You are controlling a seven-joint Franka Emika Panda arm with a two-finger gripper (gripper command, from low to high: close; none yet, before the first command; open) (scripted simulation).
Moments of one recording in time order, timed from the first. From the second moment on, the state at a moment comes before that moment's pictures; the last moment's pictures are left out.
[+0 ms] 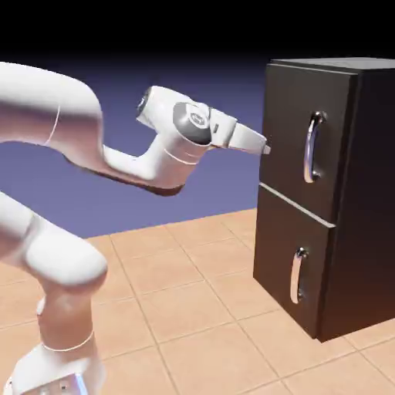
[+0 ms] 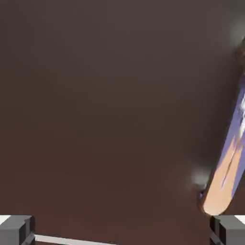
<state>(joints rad) 0.53 -0.77 -0.55 -2.59 -1.55 2.92 1.91</state>
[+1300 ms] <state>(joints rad) 1.13 -0.86 -1.12 -2.28 -2.85 2.79 2.90</state>
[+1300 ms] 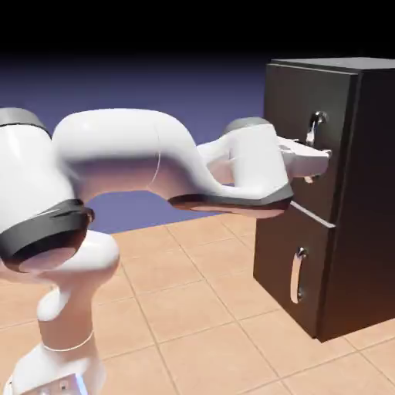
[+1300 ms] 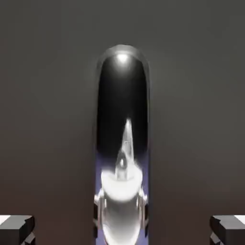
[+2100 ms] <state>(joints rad) 0.44 -0.82 -0.30 -2.72 -2.15 2.34 2.84</state>
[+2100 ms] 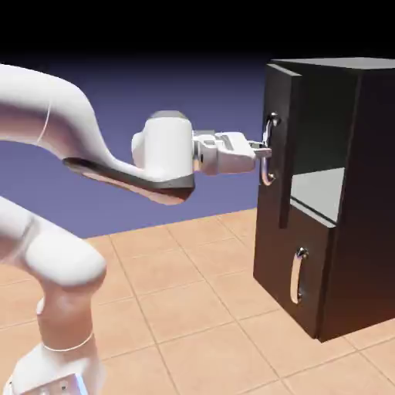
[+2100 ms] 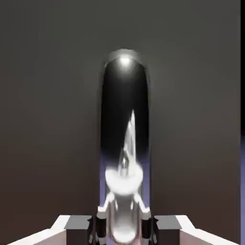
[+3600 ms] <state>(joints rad) -0.27 -0.63 1.06 -2.33 -0.94 1.45 2.72</state>
